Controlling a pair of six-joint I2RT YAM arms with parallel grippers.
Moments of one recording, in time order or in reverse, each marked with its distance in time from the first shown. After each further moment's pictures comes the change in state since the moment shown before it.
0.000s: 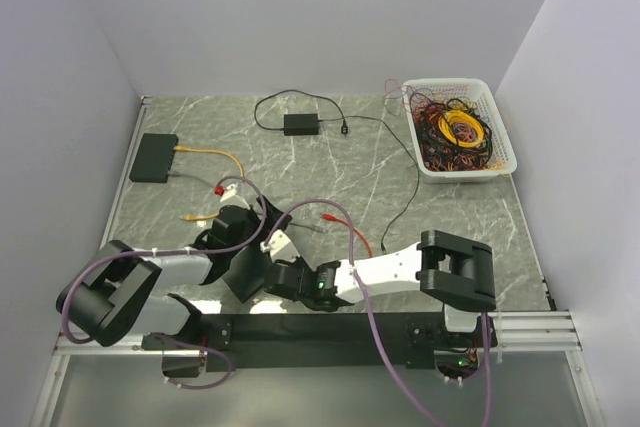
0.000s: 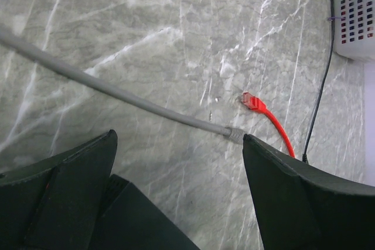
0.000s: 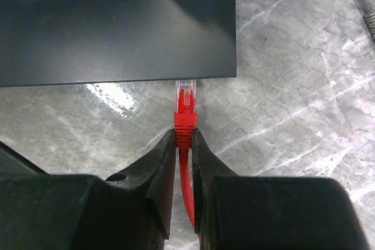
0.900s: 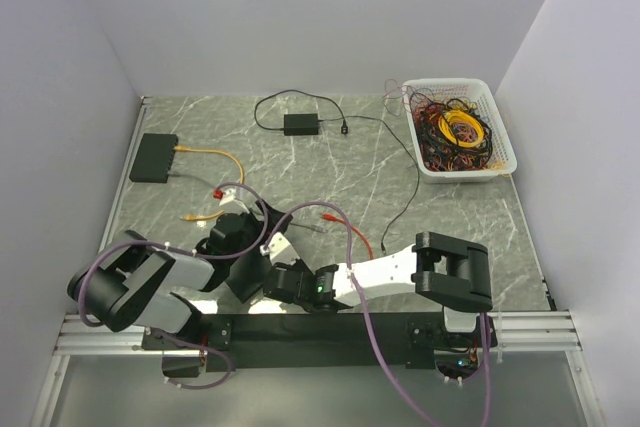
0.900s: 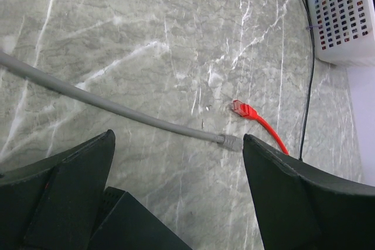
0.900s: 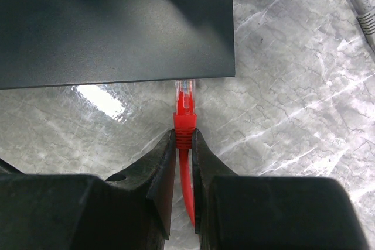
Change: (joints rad) left arm -0.024 0.093 -0.081 0.288 -0.023 0.027; right arm 0.015 0.022 -0.013 0.034 0.055 -0.008
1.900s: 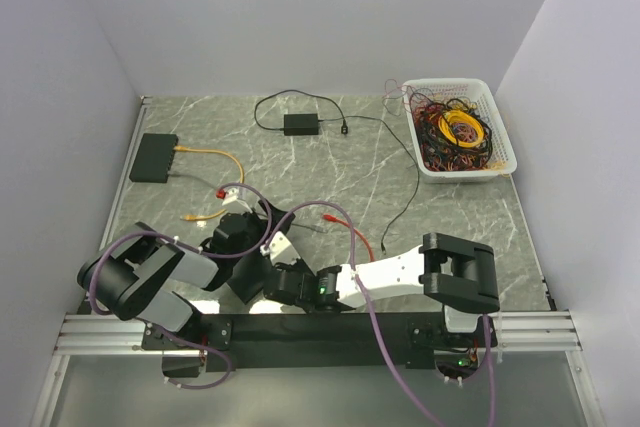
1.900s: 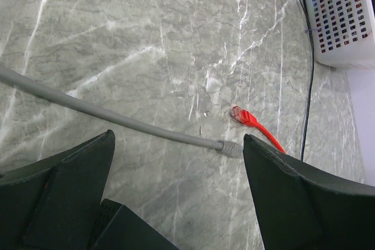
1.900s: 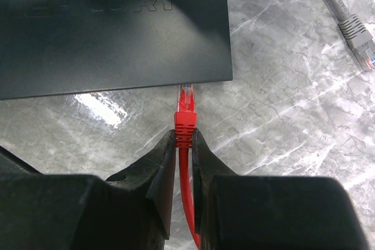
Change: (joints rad) left arm -0.024 0.073 0.010 0.080 -0.032 0.002; right arm 0.016 -0.036 -0.002 -0.008 0.036 0.000
